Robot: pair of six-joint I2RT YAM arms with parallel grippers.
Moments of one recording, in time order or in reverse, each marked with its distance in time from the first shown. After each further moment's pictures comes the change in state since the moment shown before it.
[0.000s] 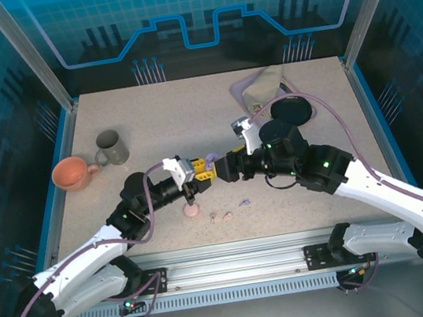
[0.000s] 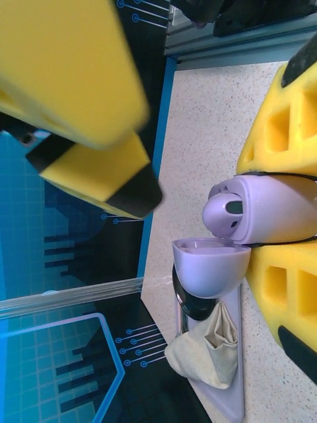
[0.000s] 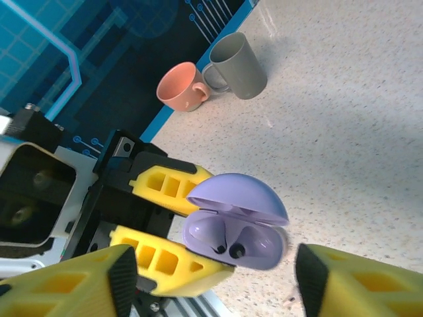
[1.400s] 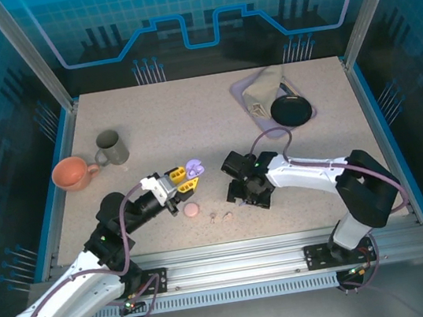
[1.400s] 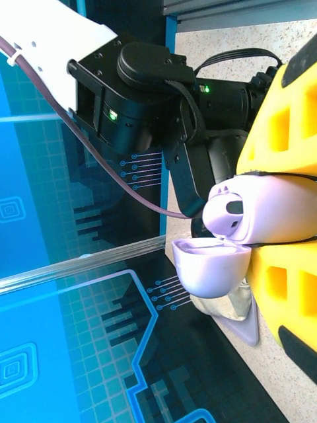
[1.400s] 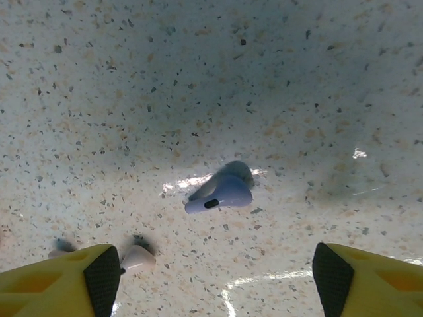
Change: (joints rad) left arm 0.000 -0.335 -0.047 -0.208 -0.097 0.133; right arm -0.044 0.542 -0.154 -0.227 0.069 0.644
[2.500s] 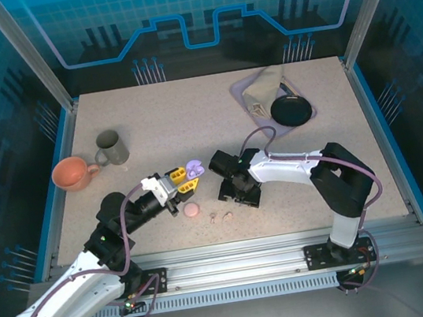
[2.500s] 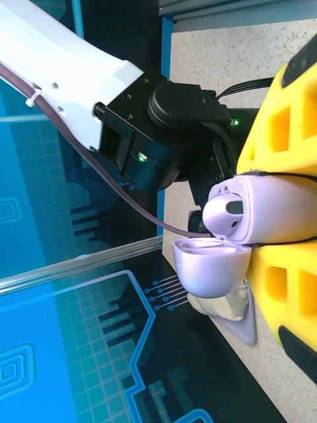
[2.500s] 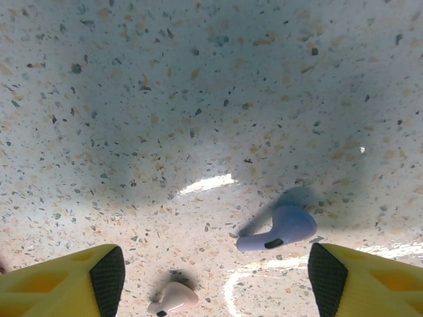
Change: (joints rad) left arm 0.000 -0.002 0.000 -0.010 0.000 0.011; right arm 0.014 0.160 0.136 -0.037 -0.003 0.052
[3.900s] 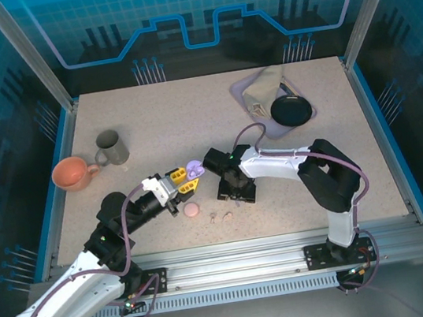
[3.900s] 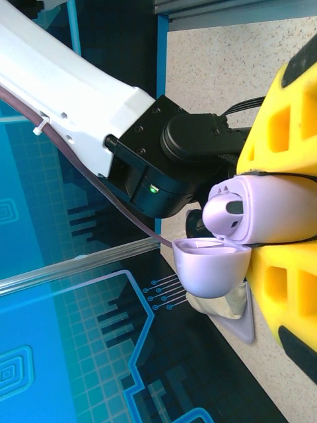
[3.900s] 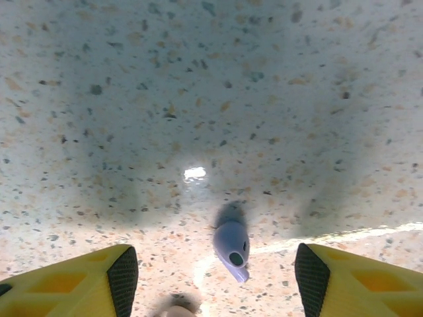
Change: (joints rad) left arm 0.000 0.000 0.000 -0.008 0.000 0.010; right arm -0.005 0.095 0.106 -0.082 0.029 -0.097
